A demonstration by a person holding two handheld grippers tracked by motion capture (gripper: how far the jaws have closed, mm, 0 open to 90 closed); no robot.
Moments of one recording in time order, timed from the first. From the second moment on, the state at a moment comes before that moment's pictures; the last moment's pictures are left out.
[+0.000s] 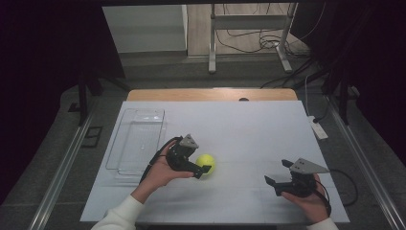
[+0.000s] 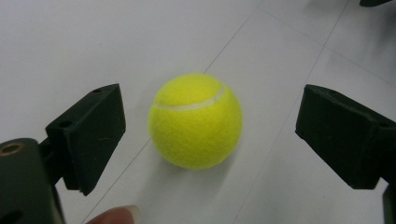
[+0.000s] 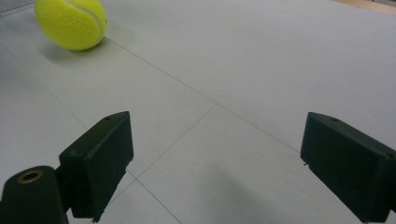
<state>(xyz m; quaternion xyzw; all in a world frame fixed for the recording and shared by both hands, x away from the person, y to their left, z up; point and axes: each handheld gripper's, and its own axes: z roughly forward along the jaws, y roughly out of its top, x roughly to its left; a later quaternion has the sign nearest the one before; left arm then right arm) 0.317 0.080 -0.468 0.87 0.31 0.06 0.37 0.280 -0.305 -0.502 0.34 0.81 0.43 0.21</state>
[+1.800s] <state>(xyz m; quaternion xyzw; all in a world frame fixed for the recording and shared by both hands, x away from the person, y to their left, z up) 0.336 0.057 -0.502 0.89 0.32 0.04 0.31 0.280 -0.305 -0.503 0.34 0.81 0.43 0.20</state>
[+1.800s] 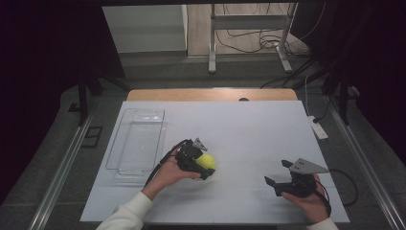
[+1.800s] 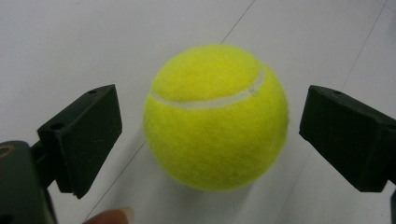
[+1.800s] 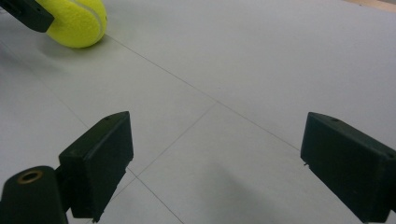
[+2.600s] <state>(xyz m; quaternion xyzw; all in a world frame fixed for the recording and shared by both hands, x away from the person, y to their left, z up) 0.333 0.052 -0.506 0.91 0.30 0.06 0.29 0.280 -0.305 -0.503 0.34 0.81 0.43 0.20</state>
